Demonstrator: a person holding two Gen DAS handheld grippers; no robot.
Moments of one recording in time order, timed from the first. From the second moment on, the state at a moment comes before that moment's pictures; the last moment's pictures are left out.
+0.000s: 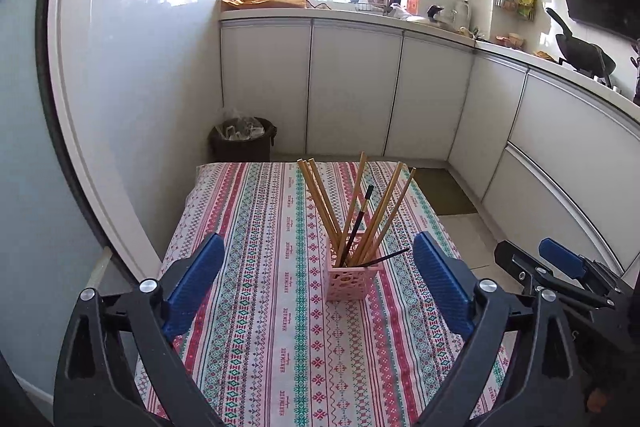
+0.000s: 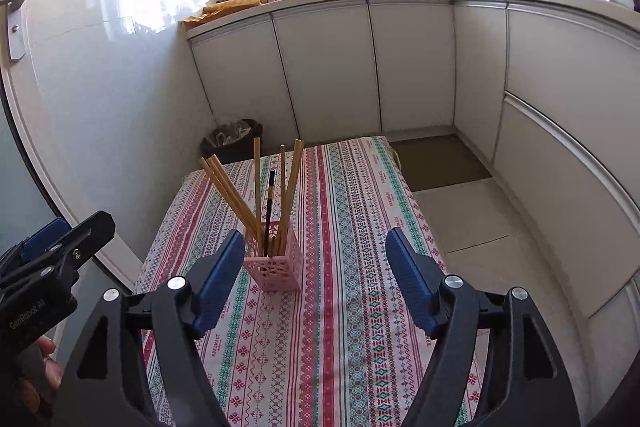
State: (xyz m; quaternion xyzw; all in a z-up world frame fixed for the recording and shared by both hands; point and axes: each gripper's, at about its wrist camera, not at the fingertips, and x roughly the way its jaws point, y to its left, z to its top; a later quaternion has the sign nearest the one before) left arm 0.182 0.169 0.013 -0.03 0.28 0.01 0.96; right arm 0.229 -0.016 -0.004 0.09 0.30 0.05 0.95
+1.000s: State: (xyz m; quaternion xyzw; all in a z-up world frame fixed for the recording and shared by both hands) left arm 0.106 0.142 -0.035 -0.02 0.32 0.03 0.95; right arm 0.138 -0.055 -0.065 0.11 0.36 -0.02 0.93
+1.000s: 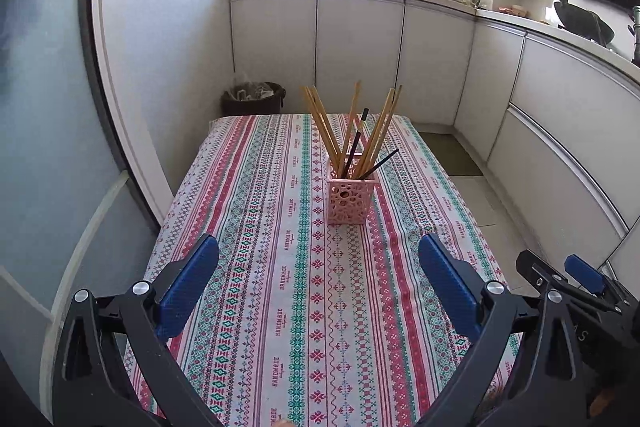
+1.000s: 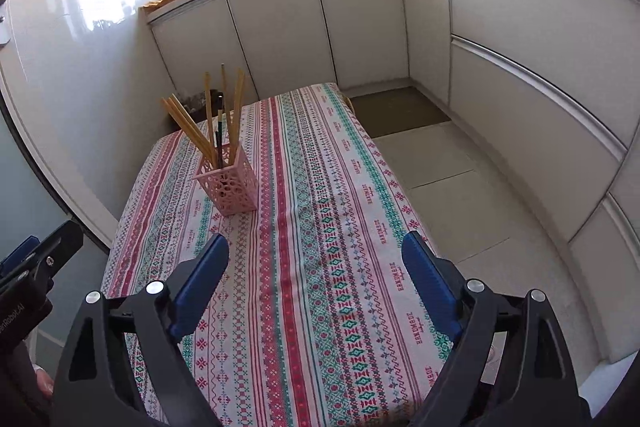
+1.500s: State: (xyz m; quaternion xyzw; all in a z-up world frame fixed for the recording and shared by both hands) left arm 0.072 0.133 -0.026 -0.05 0.28 0.06 0.96; right arm 0.097 -0.066 -0.065 0.12 0.35 -0.09 0.93
